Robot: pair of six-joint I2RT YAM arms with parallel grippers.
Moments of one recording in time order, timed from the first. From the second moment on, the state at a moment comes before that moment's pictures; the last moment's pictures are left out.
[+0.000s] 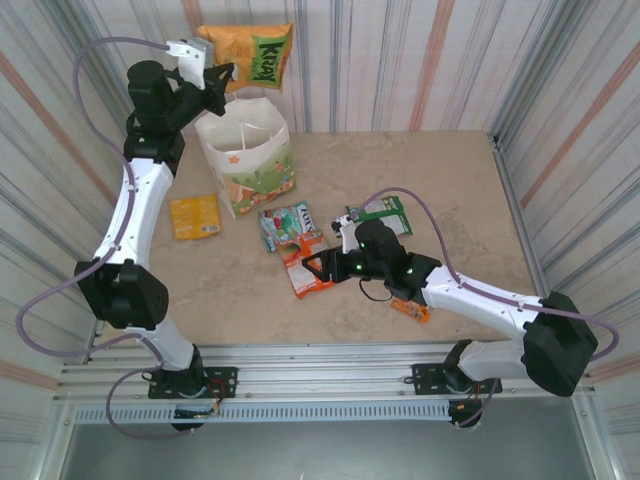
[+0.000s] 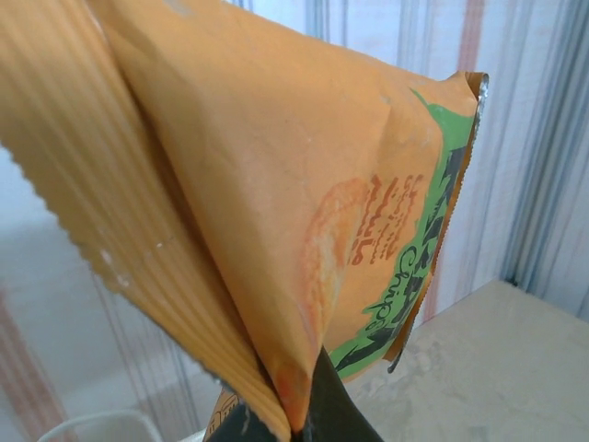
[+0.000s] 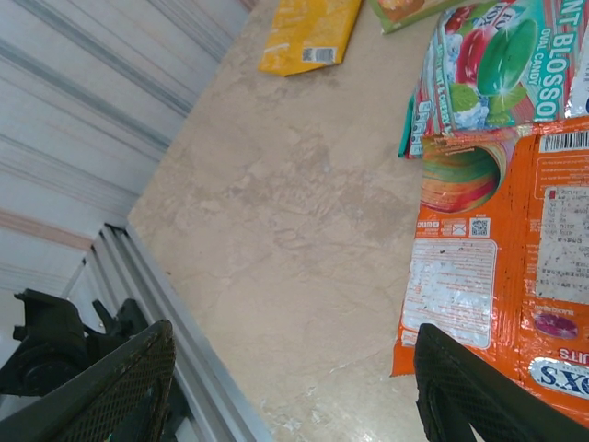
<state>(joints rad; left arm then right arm) -0.07 1.69 1.80 -0.09 0.49 0.08 0.86 1.25 0.77 -0.02 -0.25 0.61</state>
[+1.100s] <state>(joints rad) -0.01 1.72 1.58 -0.17 0.48 0.08 0.86 1.25 0.77 -0.03 -0.23 0.59</state>
